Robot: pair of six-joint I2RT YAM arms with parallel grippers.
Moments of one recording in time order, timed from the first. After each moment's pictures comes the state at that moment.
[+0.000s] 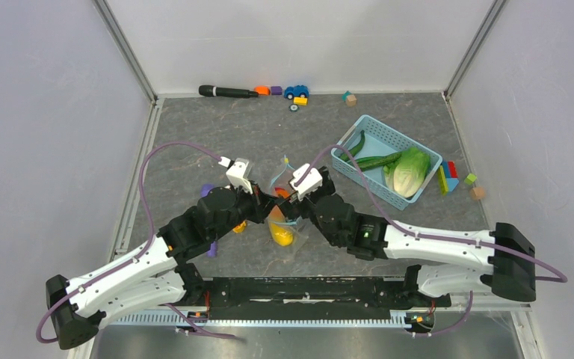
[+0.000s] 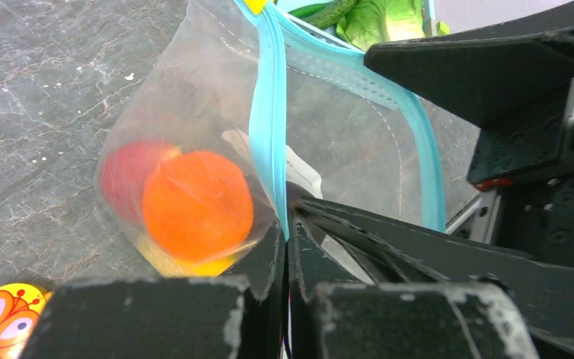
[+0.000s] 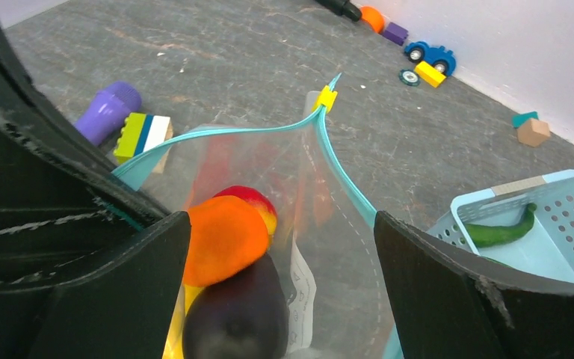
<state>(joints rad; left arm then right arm) -0.94 0.78 0.67 -0.20 -0.21 -0.56 1.25 1.24 0.79 0.27 0.69 -0.05</state>
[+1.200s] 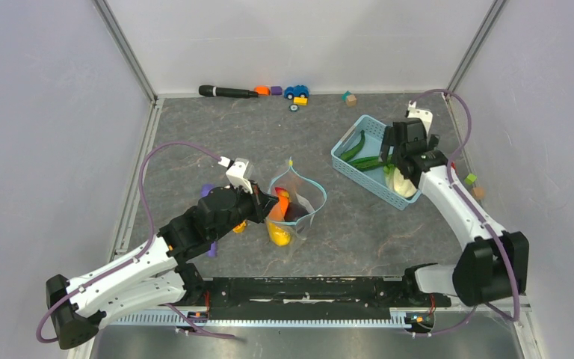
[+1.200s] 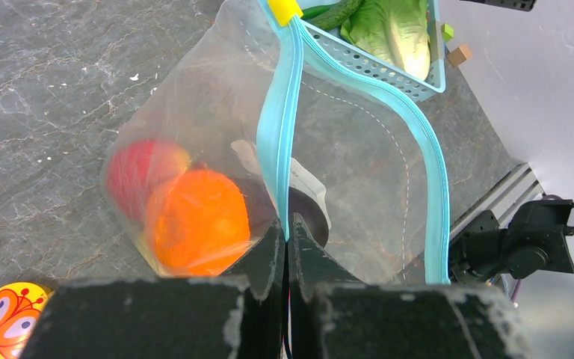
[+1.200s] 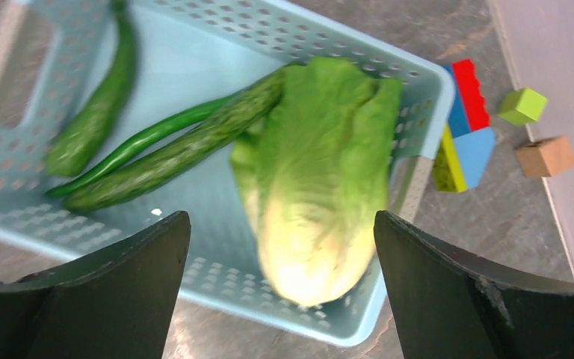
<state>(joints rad) -0.94 0.78 0.67 -0.20 -0.23 -0.56 0.25 1.28 1.02 -0.48 0.47 0.30</state>
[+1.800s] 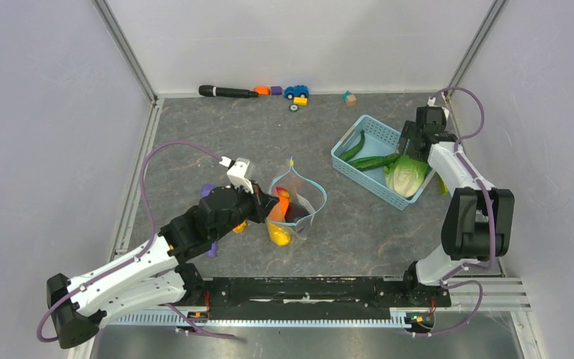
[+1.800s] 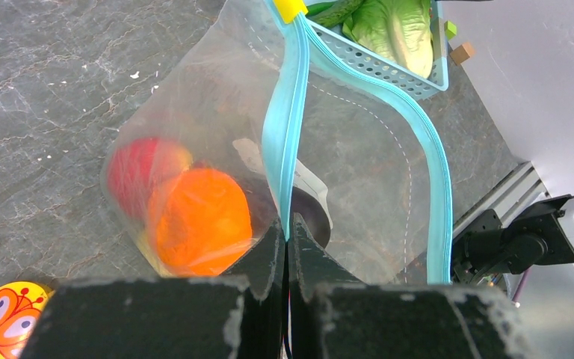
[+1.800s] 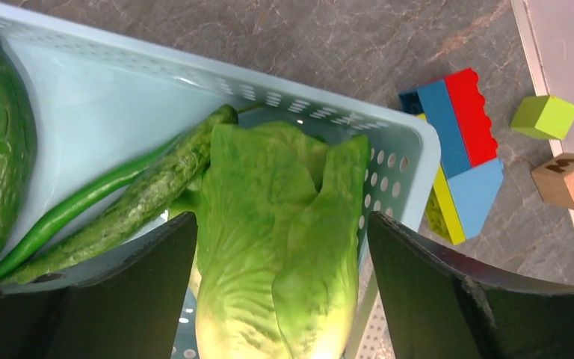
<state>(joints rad) -0.94 0.79 0.67 -0.20 -0.23 -0.56 -0.04 1.58 1.14 -0.45 0.30 0.26</state>
